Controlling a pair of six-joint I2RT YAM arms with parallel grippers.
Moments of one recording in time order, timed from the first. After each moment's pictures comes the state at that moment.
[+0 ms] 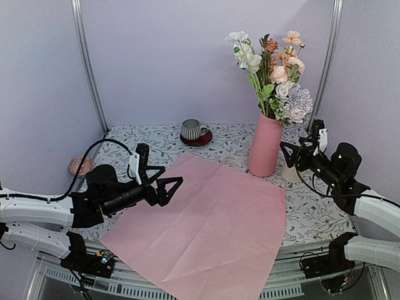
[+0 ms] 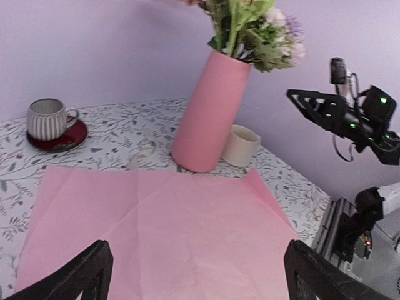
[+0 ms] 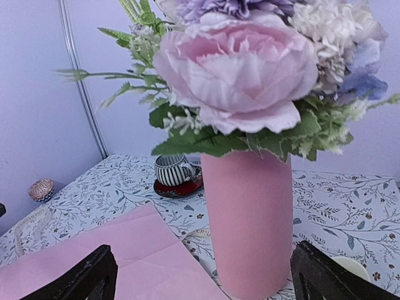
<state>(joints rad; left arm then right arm) -1.01 1.05 0.44 0.54 -0.14 -0.34 0.35 0.89 0.44 0.45 -0.15 0.19</state>
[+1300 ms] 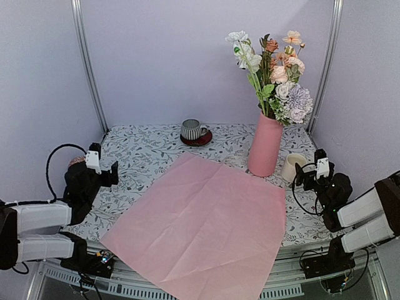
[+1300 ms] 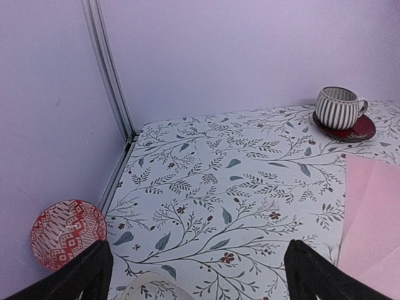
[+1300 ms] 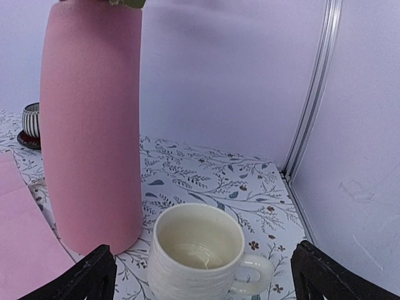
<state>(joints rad) -0.27 1.01 0.21 0.64 -0.32 0.09 0.17 1.30 0.05 1.24 0.09 -0.17</state>
